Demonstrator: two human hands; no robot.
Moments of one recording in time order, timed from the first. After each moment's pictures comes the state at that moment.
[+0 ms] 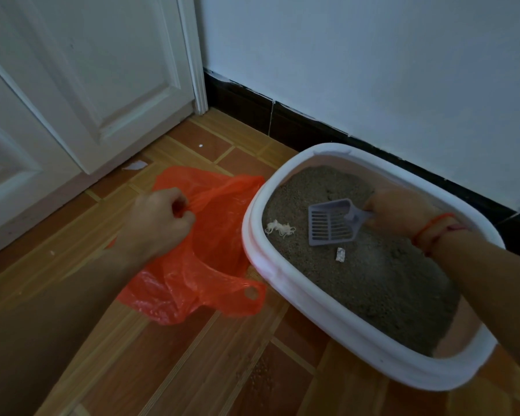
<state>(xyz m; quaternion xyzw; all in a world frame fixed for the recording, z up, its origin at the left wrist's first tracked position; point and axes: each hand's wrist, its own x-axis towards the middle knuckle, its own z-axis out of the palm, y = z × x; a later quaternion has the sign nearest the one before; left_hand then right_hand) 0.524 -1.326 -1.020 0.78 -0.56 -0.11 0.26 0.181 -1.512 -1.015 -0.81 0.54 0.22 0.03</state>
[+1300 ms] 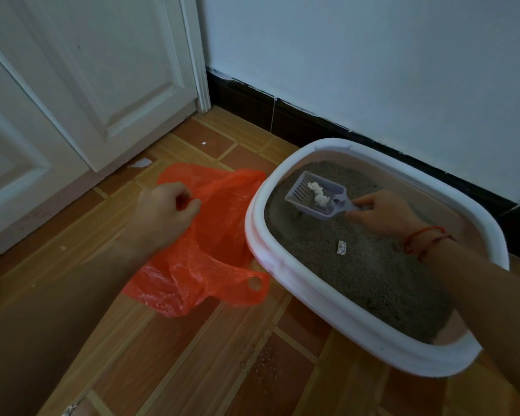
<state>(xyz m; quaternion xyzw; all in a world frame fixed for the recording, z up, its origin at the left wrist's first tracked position) 0.522 -1.321 -1.015 0.77 -0.56 -0.09 0.27 0.182 -1.486 -1.034 -0.77 0.58 -0.01 0.26</state>
